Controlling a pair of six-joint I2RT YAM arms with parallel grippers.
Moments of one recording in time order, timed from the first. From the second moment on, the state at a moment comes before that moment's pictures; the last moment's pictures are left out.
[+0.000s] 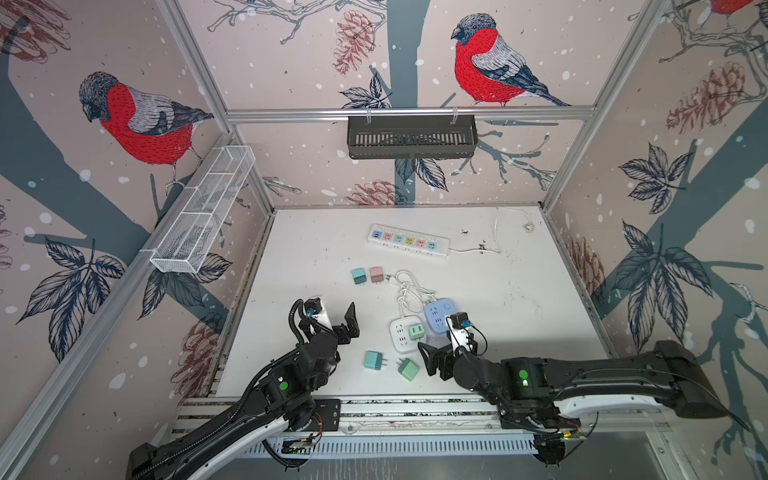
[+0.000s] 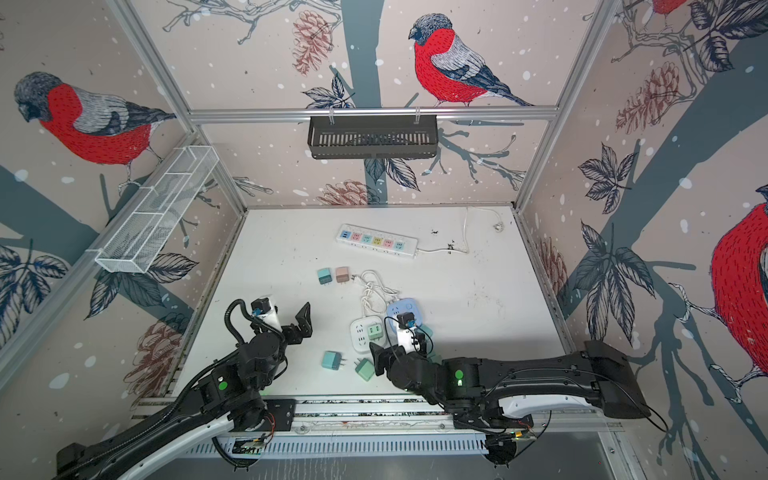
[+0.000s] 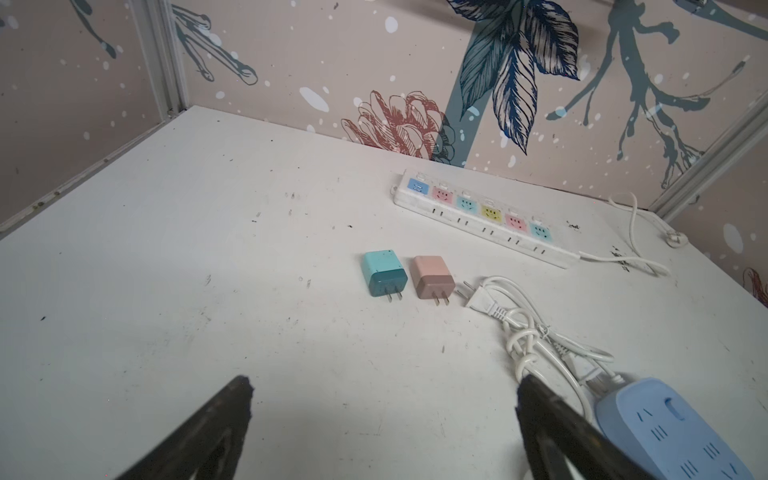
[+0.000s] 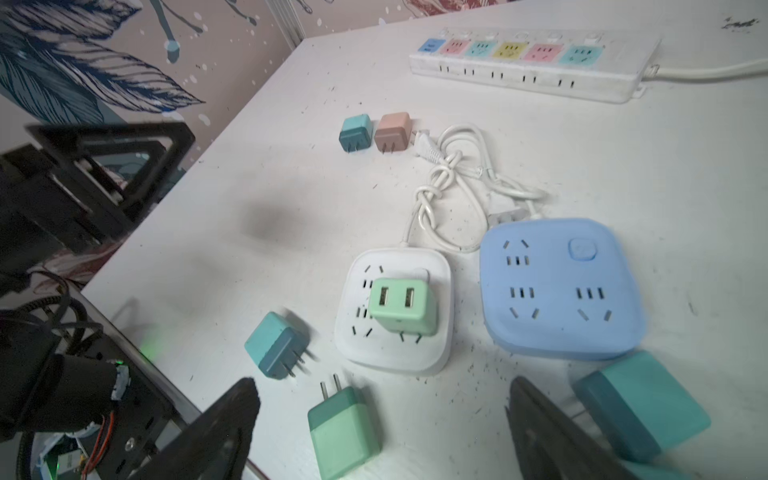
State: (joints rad) left arm -0.91 0.35 0.19 -0.19 -0.79 -0.53; right arm 1.55 1.01 0.50 -0.18 0.72 0.87
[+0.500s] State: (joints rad) left arm -0.91 0.38 0.20 -0.23 -0.81 -0.63; right arm 1.69 1.48 0.69 -0.23 0.81 1.05
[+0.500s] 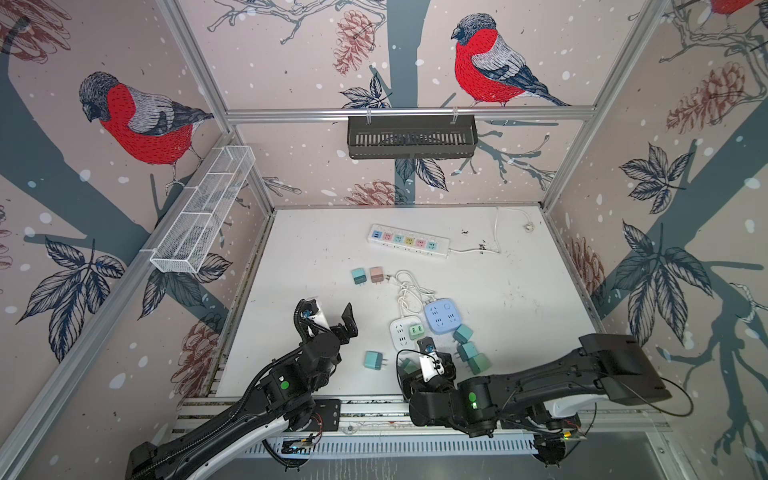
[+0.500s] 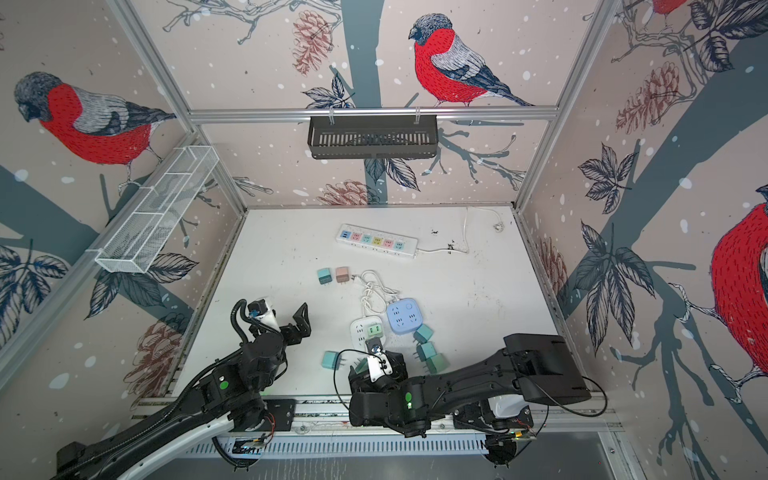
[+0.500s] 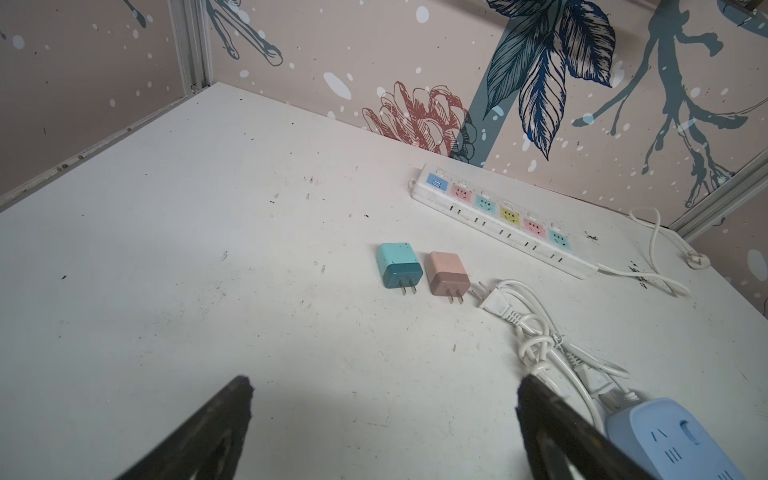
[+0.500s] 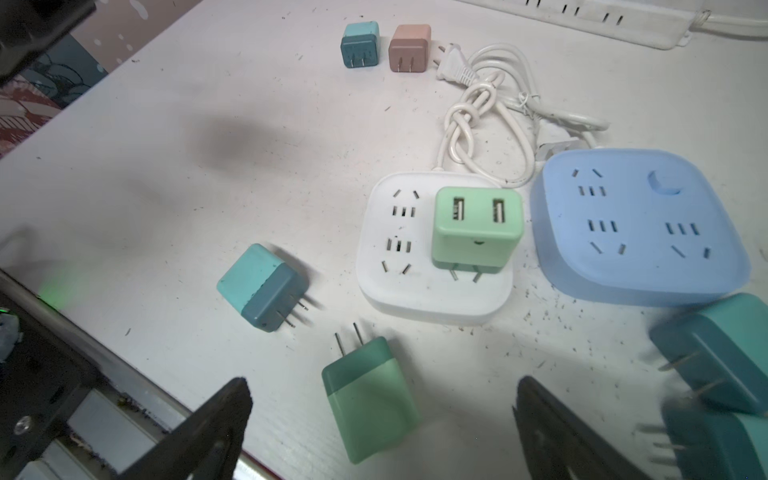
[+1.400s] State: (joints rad) left arm -0.91 0.40 0.21 -0.24 -0.81 -0.65; right arm 1.60 1.62 0.70 -0.24 0.67 1.14
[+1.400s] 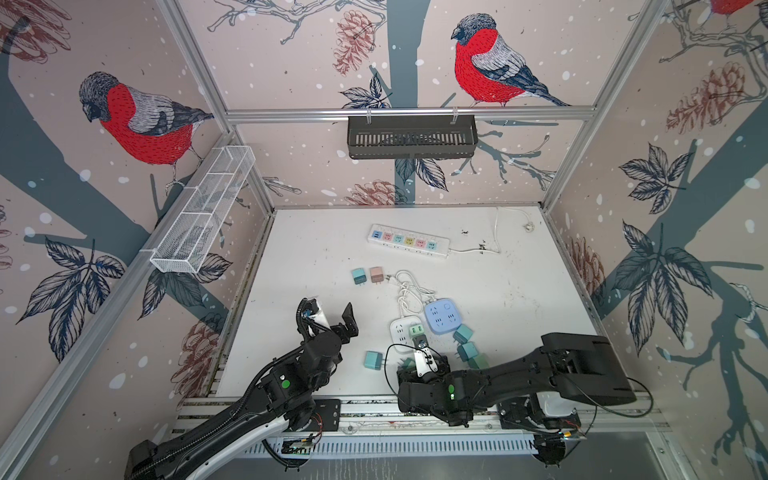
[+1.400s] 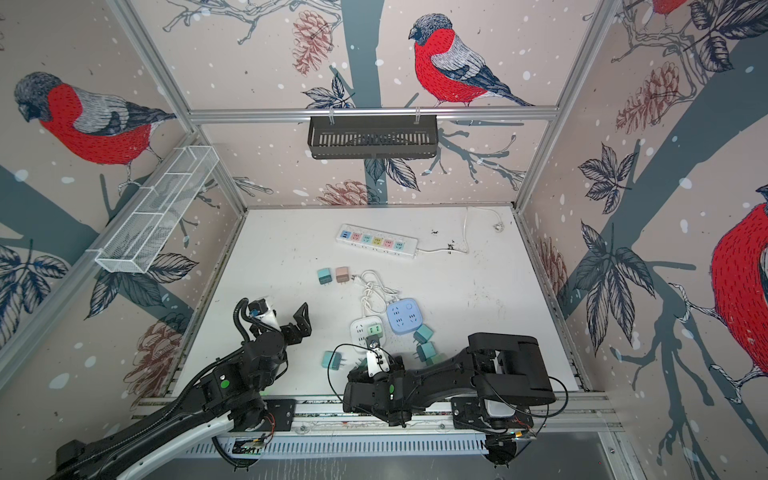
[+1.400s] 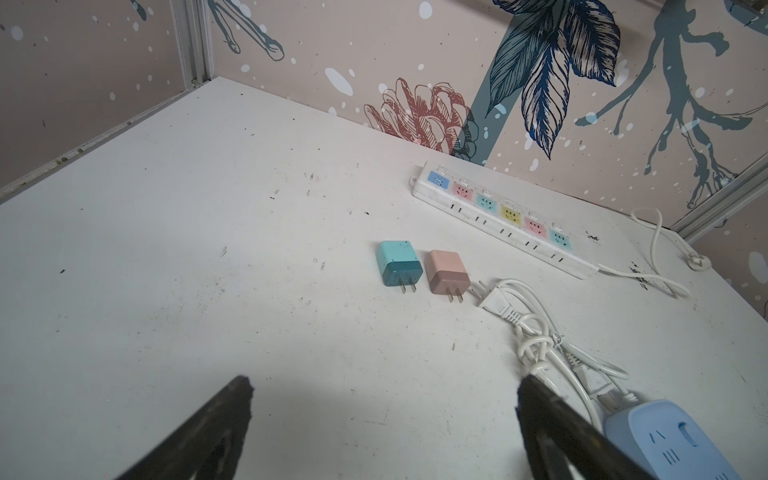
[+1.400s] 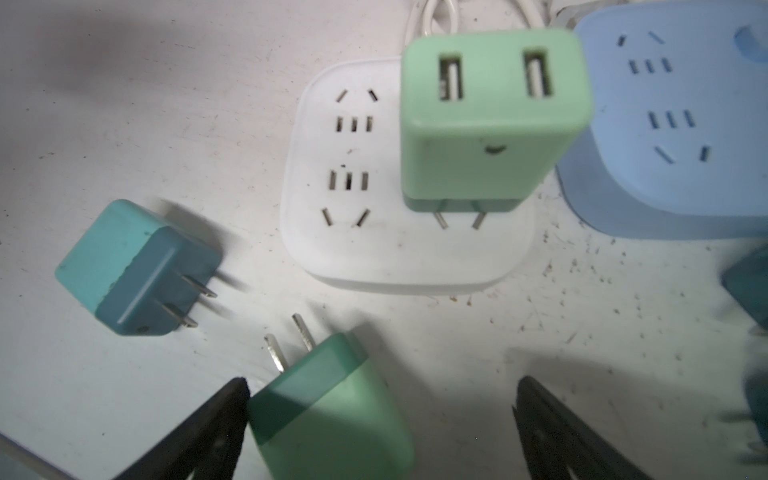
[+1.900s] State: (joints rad) left arm -0.91 0.40 0.21 -0.24 -0.81 -0.65; right arm 1.60 1.41 0.51 -0.37 0.65 1.26
